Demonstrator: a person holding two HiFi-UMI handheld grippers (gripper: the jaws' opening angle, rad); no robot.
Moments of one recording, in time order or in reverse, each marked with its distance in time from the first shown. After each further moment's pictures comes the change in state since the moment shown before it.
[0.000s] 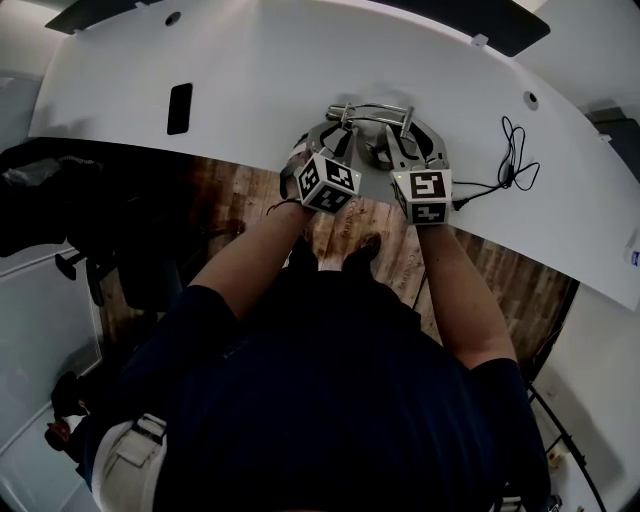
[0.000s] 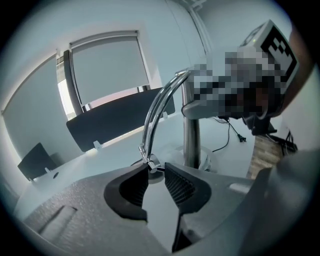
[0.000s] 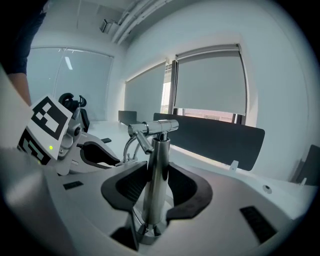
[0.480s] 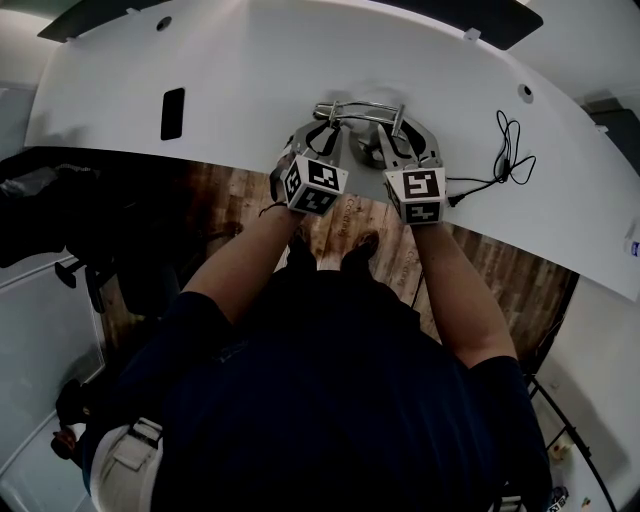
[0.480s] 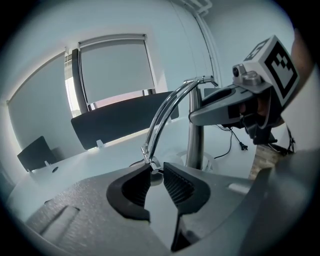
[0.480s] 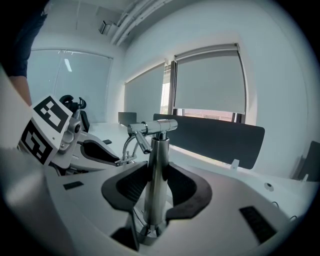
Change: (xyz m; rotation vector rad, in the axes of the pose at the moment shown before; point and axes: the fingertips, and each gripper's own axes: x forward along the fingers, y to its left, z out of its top) left arm -0.009 0.012 0.001 -0.059 -0.041 0.010; right arm -0.001 0.002 0.002 0.003 0.008 -0.005
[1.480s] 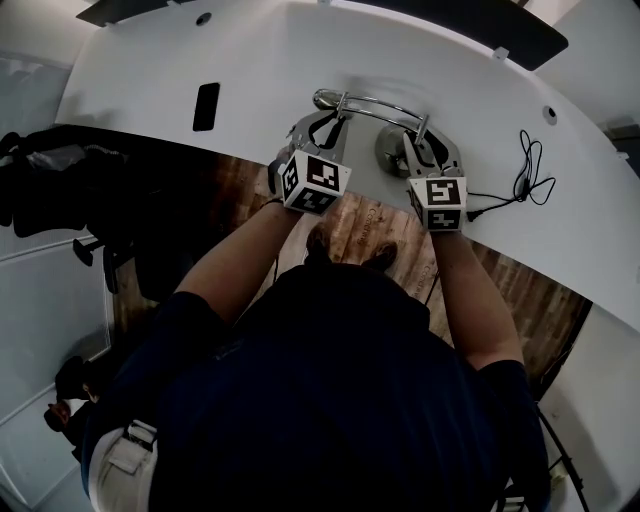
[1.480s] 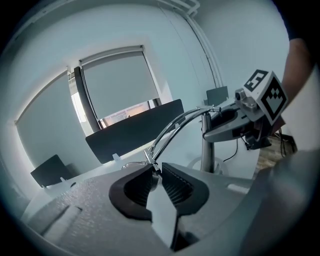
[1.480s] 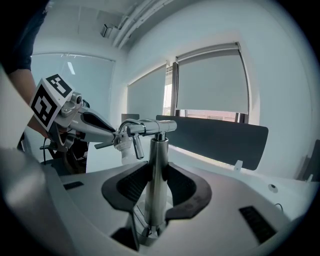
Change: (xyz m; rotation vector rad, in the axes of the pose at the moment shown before) left arm -0.050 0.048 0.040 0.086 -0.053 0.092; right arm -0.001 0.001 0.001 0.005 -0.035 0.049
